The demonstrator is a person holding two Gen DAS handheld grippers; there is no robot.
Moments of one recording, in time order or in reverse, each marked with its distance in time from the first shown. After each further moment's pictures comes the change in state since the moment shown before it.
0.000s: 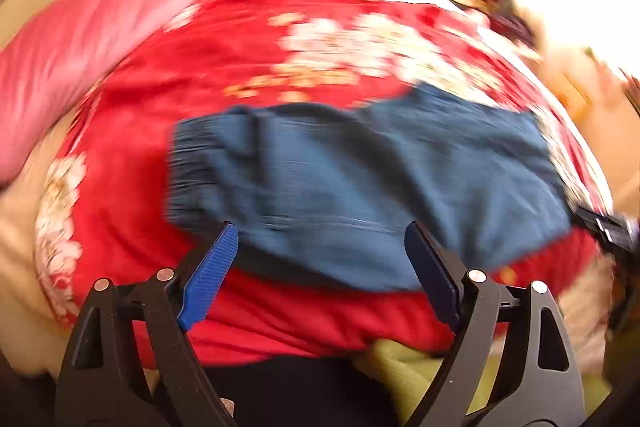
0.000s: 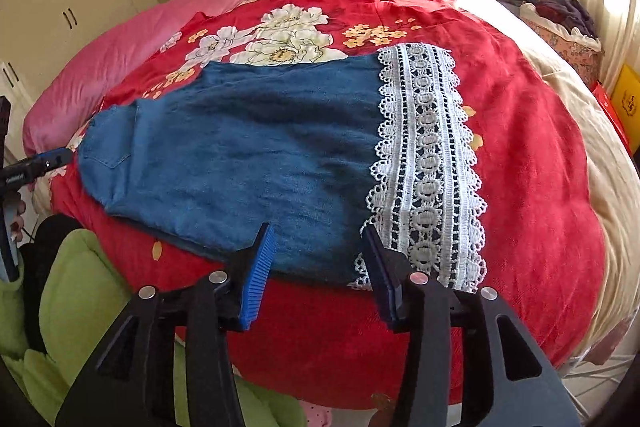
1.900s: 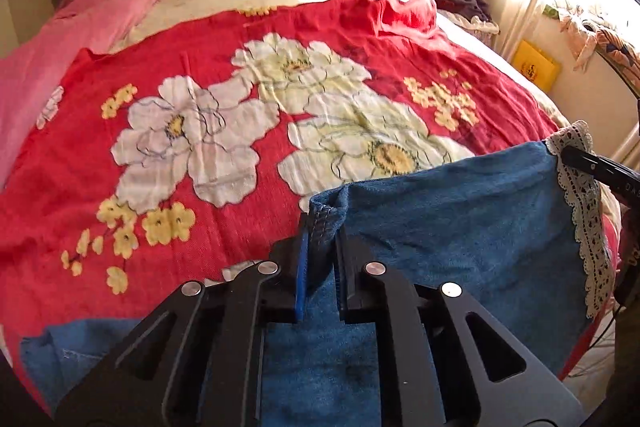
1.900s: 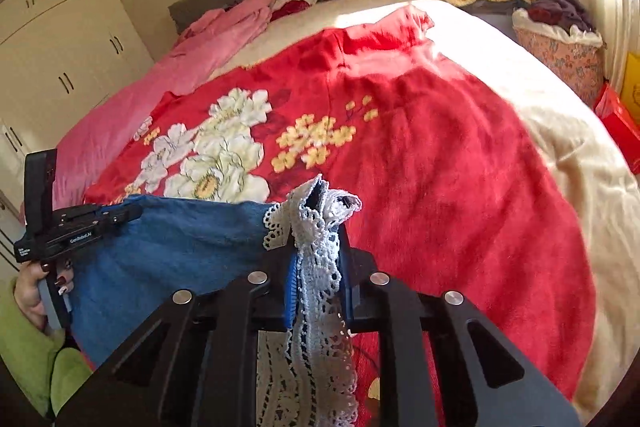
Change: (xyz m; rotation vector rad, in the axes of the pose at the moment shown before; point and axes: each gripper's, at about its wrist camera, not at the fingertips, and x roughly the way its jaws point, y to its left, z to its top) left arm 0.125 -0.132 0.119 0.244 -0.032 -0.135; right arm 0.036 -0.096 0.122 0.076 -0.198 0.057
